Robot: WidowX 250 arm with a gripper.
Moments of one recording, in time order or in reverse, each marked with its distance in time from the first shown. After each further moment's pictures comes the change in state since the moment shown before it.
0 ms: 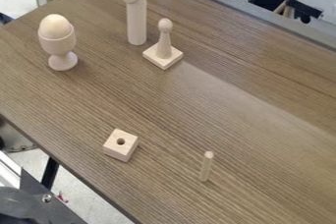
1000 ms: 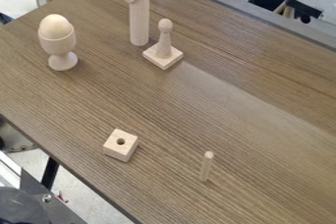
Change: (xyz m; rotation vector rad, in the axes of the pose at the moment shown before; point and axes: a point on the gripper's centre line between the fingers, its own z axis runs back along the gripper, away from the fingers) arm -0.030 -0.013 0.067 0.169 -0.148 0.045
